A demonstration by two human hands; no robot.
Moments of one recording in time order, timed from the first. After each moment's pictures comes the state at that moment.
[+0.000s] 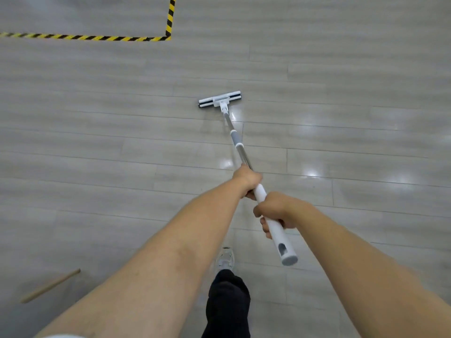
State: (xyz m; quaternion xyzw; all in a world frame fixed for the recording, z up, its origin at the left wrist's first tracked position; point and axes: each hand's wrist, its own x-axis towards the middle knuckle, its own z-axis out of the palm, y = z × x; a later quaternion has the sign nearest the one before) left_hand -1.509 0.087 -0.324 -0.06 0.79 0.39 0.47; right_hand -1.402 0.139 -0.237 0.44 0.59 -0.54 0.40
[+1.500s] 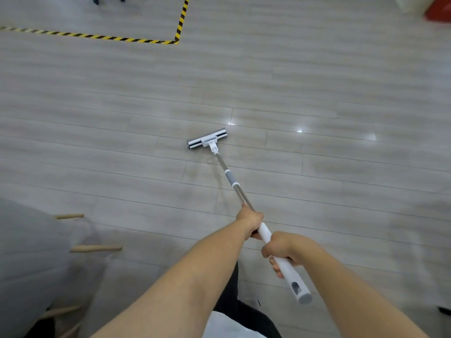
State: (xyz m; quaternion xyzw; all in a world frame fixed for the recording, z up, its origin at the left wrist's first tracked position) left_hand -1.040 -0.042 -0.268 -0.15 0.74 0.40 0.51; right_hand -0.947 0.033 -0.179 0.44 0.59 -0.47 0.49
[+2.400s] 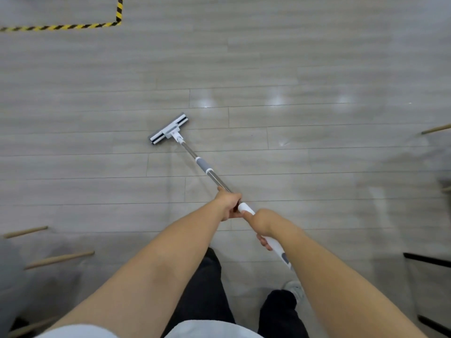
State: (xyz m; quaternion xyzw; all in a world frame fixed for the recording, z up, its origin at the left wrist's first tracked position) left_hand -0.975 0.083 -0.273 -0.19 0.70 0.42 0.55; right_hand -0.866 0.154 -0.203 0.48 0.62 -0.46 0.41
